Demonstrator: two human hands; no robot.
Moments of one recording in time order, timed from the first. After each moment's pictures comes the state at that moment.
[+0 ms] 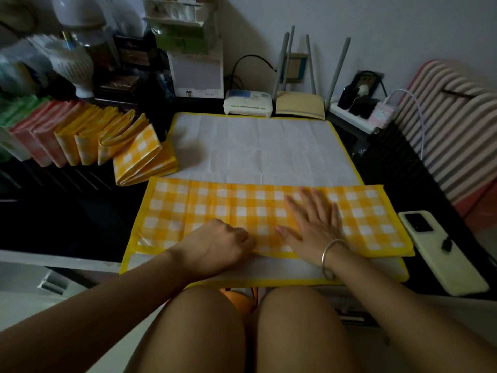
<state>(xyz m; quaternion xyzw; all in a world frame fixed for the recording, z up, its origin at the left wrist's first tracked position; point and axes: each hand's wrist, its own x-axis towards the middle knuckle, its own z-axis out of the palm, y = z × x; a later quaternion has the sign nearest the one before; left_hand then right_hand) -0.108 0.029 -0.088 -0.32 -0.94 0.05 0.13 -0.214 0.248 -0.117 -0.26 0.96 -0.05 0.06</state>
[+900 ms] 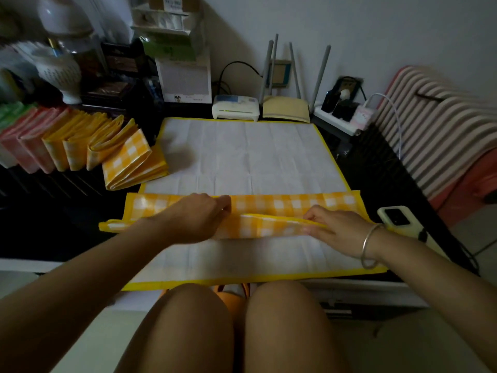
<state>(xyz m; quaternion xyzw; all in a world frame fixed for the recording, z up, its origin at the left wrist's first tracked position) -0.134 0.008 -0.058 -0.11 -0.99 -0.08 -0.02 -0.217 0.302 -0.048 -0.36 0.92 -0.07 0.14</state>
